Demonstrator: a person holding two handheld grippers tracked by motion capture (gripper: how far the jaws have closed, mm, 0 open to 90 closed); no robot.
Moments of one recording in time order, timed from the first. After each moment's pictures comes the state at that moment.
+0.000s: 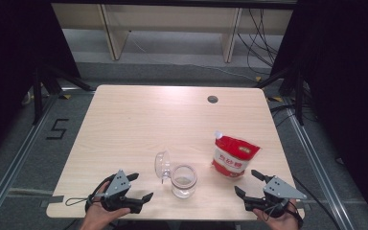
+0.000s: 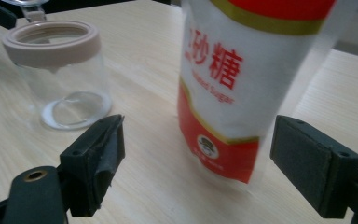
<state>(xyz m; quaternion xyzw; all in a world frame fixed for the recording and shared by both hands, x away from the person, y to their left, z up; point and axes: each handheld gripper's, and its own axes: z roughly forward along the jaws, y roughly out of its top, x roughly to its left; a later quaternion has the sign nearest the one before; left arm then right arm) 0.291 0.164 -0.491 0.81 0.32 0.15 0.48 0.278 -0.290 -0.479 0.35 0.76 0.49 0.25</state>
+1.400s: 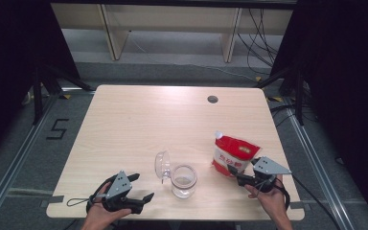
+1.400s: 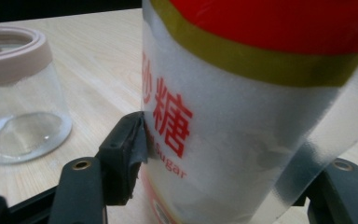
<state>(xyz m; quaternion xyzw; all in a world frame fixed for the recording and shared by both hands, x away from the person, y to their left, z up) 0.291 0.162 -0.495 0.80 0.31 0.16 0.48 0.343 -0.278 -0.489 0.33 0.75 0.51 0.24</state>
